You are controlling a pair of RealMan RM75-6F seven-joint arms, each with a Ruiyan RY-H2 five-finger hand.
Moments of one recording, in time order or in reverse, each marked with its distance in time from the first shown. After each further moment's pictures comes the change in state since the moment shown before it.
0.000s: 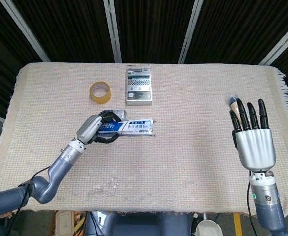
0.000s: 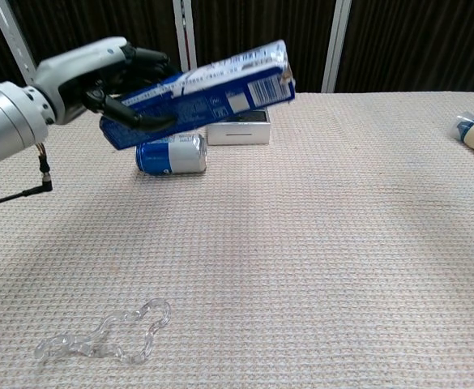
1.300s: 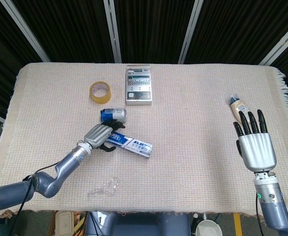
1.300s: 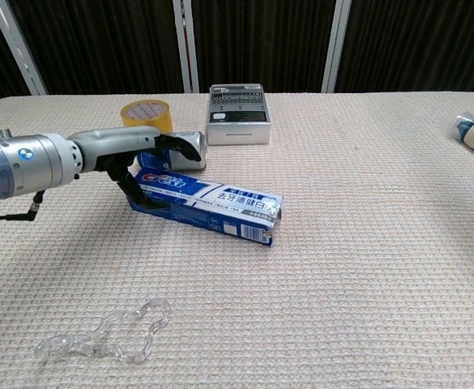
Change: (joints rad) left arm -0.079 0.019 0.028 0.007 -0.199 -0.317 0.439; right arm -0.043 0.023 -0.037 0.075 0.099 -0.142 0.114
